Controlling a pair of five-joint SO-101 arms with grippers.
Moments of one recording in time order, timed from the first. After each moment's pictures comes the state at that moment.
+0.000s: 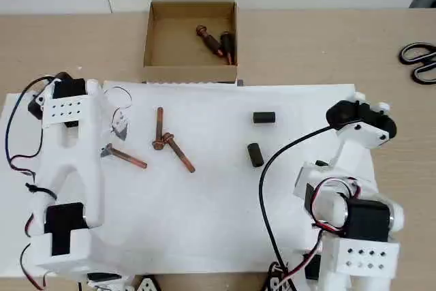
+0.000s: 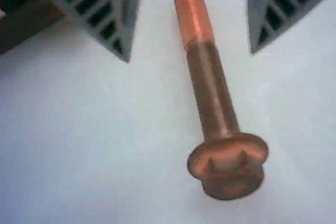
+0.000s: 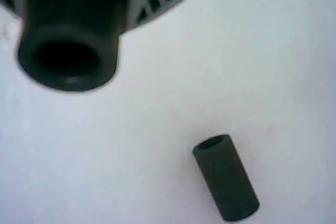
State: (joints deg) left arm -12.1 4.4 9.8 87.3 52.6; right arm 2.2 -62.3 39.9 92.0 -16.2
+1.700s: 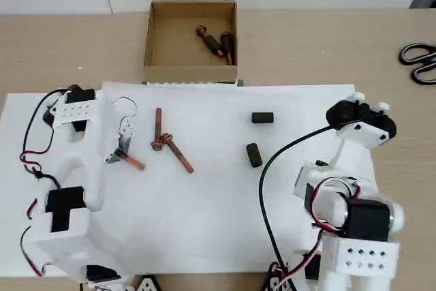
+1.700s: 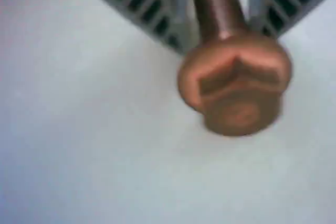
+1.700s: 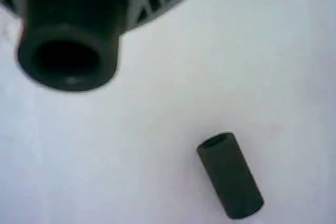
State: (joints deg) left arm -13.5 14.0 15.2 76.3 52.8; right arm 2.2 -62.3 39.9 92.0 -16.2
